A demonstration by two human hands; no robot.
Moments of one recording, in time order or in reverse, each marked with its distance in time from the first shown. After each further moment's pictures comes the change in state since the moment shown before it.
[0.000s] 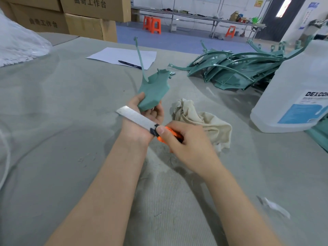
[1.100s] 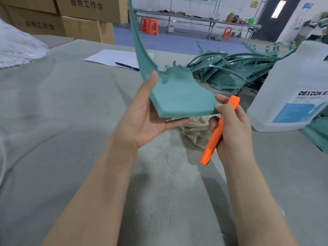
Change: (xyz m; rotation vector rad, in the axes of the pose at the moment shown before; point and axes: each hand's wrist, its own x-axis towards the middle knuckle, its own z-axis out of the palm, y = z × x) left_hand -0.011 0.000 0.003 0.533 -0.537 -0.087; right_hand 0.006 0.010 -0.049 0.910 0.566 0.405
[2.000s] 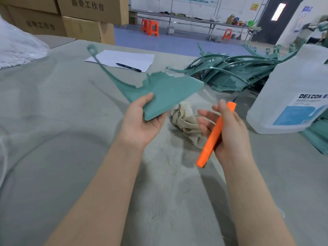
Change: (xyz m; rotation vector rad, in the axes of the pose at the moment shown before) left_hand 0.012 -0.006 -0.007 -0.375 0.385 0.119; right_hand 0.002 0.003 0.005 0.102 -0.008 0.151
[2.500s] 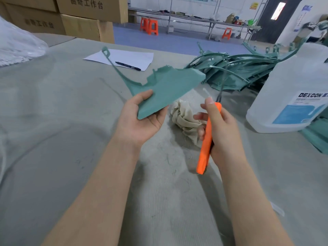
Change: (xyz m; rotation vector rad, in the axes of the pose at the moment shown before) left_hand -0.004 0.007 -0.003 -0.051 -0.033 -0.088; right_hand -0.003 0.008 0.003 -0.319 -0.049 -0.083
